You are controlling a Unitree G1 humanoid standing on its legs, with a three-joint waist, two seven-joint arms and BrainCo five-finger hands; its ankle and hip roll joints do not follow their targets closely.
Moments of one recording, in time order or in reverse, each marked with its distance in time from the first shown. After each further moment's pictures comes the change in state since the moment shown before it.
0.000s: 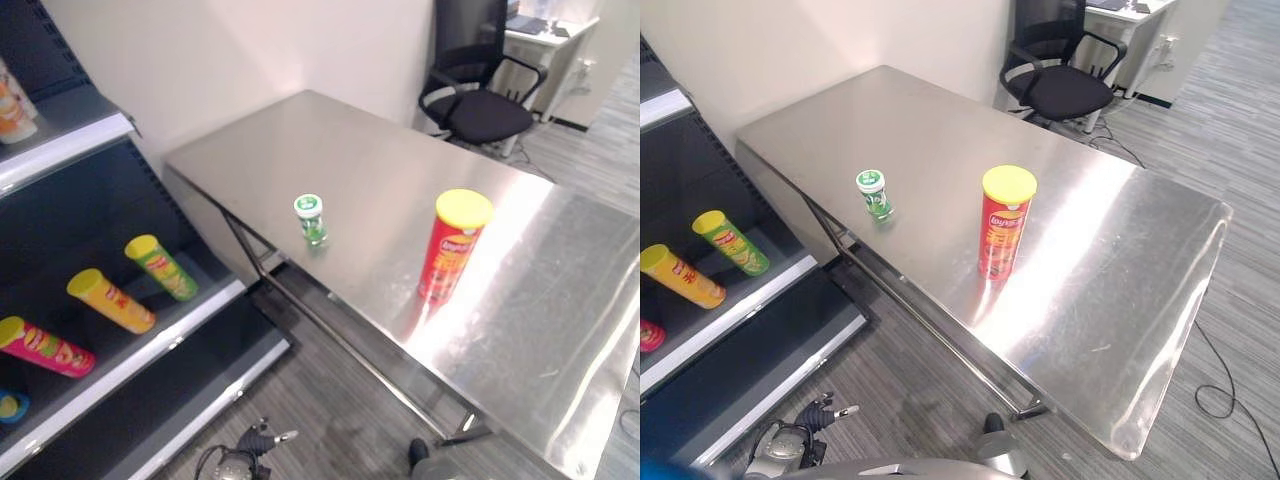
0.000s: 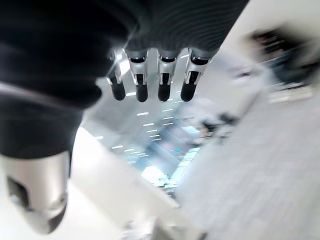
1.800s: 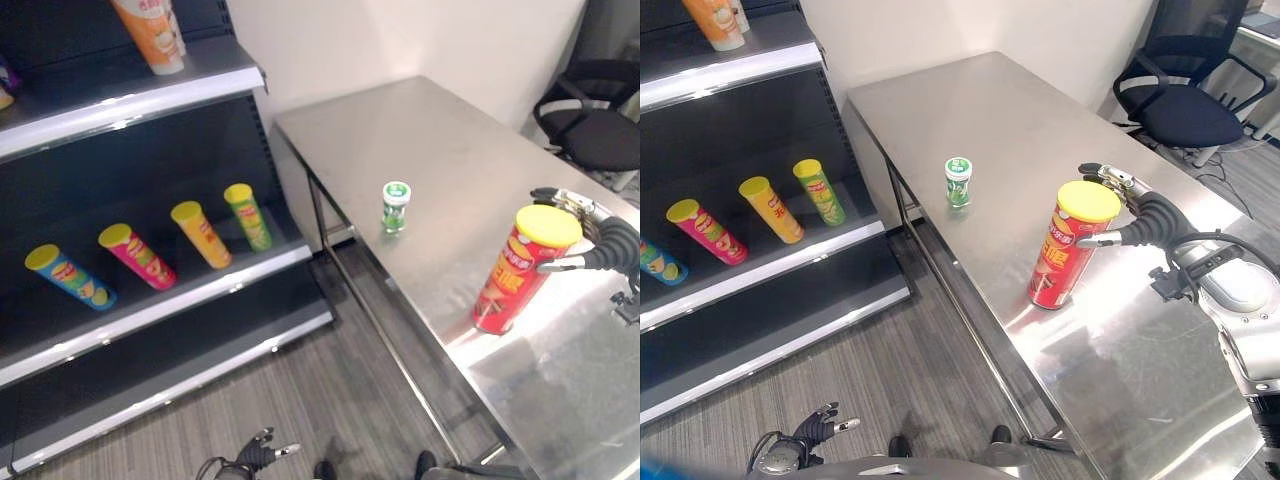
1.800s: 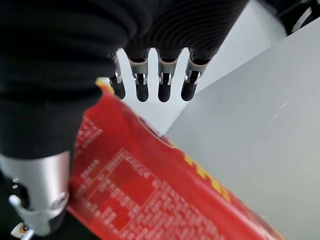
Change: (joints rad) left arm 0.076 0.015 -0.003 -0.034 -0.002 -0.027 -0.084; right arm -0.416 -0.129 0.718 -0.225 0.115 -0.026 0.556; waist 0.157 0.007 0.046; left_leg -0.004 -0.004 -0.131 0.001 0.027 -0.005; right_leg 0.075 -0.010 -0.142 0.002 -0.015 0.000
